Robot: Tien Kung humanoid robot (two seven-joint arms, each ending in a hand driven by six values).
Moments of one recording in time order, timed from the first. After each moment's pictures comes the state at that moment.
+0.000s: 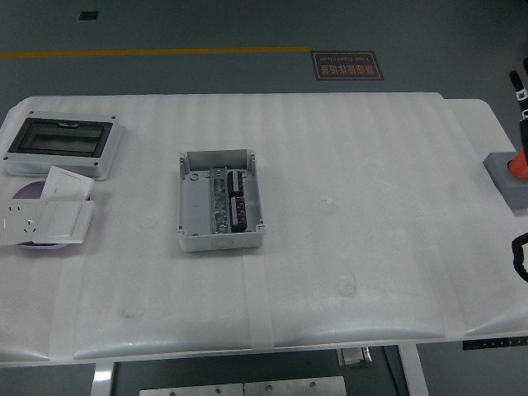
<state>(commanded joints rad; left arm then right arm) 0.12 0.22 -0.24 -0.22 0.34 -0.09 0.30 0.07 -0.42 1.58 1.48 -0.25 0.02 0.35</state>
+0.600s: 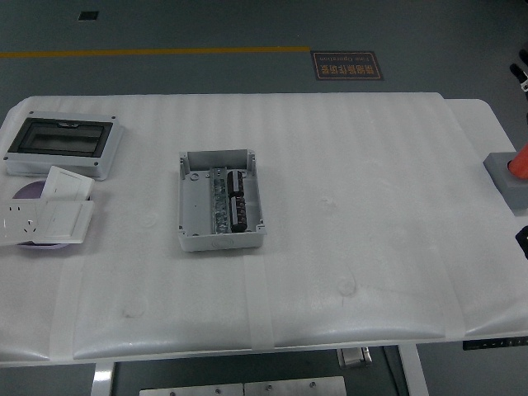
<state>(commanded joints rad) 0.12 0.21 -0.24 -0.22 0.32 -0.02 0.17 0.09 -0.44 1.54 1.56 -0.63 -0.15 0.27</state>
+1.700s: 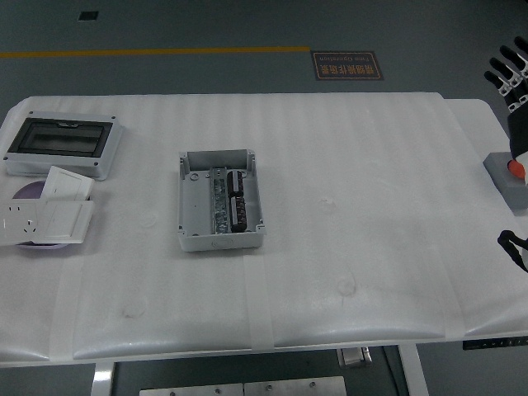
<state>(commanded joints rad) 0.09 0.25 -0.19 -0.22 0.30 -0.04 0.21 0.10 -0.42 1.49 1.54 -0.73 -0.18 0.28</state>
